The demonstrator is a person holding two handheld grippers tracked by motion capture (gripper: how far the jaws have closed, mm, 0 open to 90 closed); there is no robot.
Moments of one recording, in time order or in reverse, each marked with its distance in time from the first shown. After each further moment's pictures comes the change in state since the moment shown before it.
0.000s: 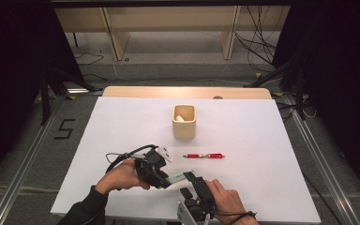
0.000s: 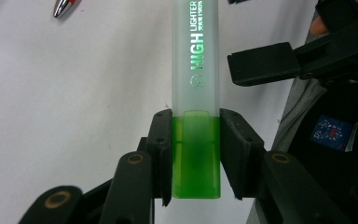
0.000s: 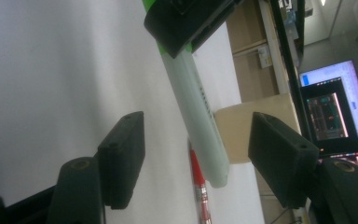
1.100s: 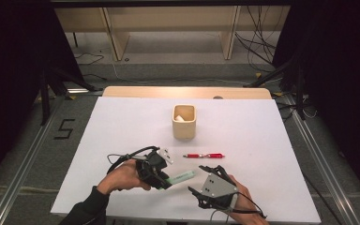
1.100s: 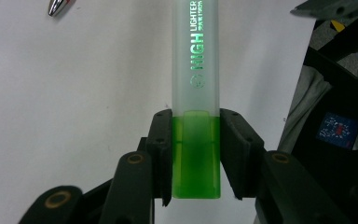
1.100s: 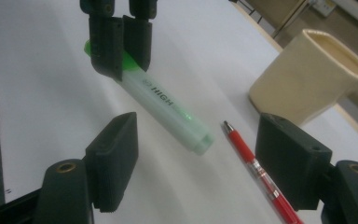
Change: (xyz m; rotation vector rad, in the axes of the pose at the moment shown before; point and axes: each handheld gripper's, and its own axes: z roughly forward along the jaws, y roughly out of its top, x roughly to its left) left arm 0.001 -0.002 0.006 0.001 0.002 0.017; right arm -0.050 -0.041 -0.017 -0.103 0.259 0.595
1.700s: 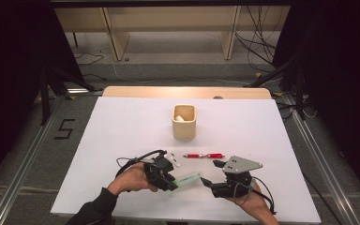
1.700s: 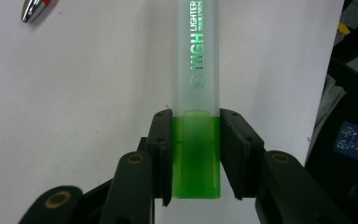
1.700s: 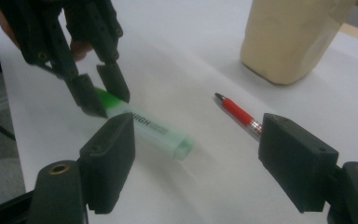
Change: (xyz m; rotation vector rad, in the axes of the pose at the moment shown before) left arm 0.004 0.004 0.031 -0.007 -0.006 0.017; right arm -0.047 -0.027 -0.009 -0.003 0.113 0.373
